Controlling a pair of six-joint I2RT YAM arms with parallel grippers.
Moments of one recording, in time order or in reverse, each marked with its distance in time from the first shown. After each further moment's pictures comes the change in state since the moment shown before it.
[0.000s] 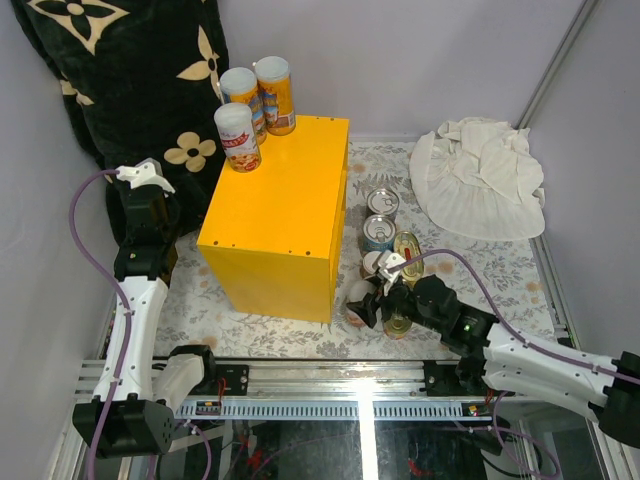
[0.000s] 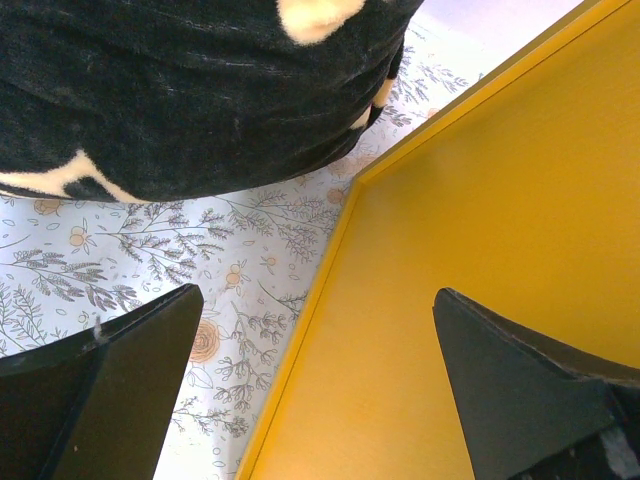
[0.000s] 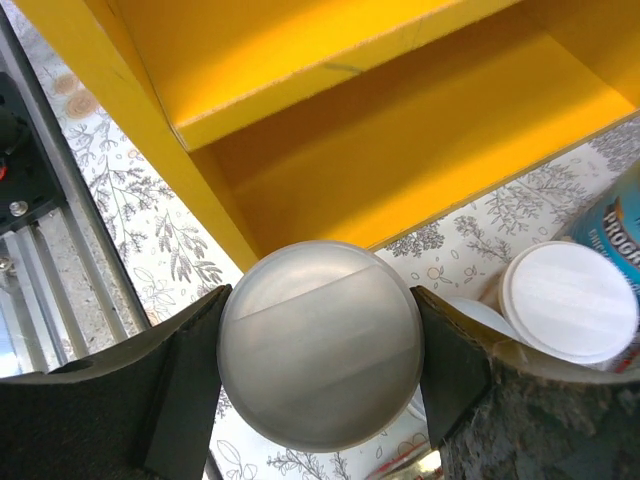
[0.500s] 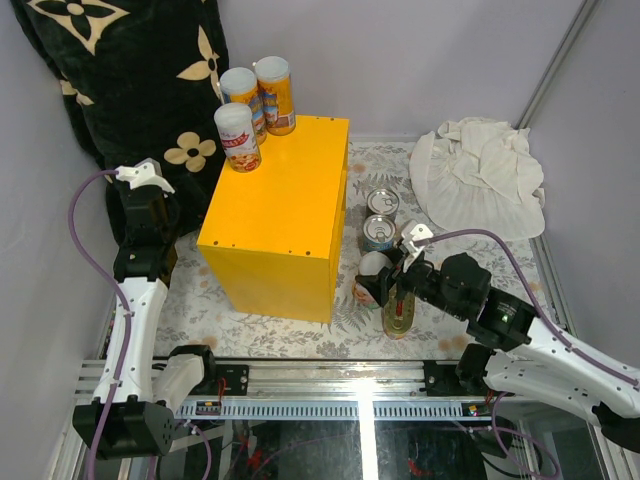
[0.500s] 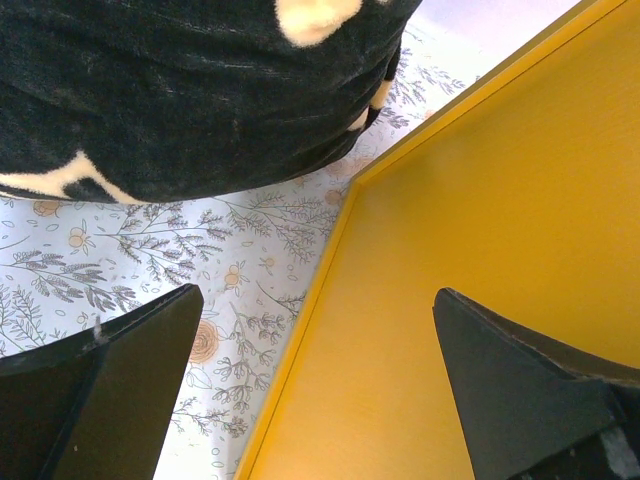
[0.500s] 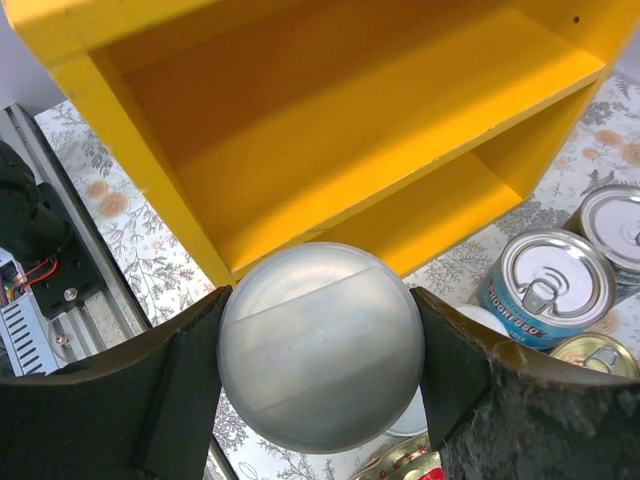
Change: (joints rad) left arm 0.000 -0.006 0.000 0.000 0.005 -0.001; right arm 0.000 -0.108 0.378 -0.392 0.084 -0.009
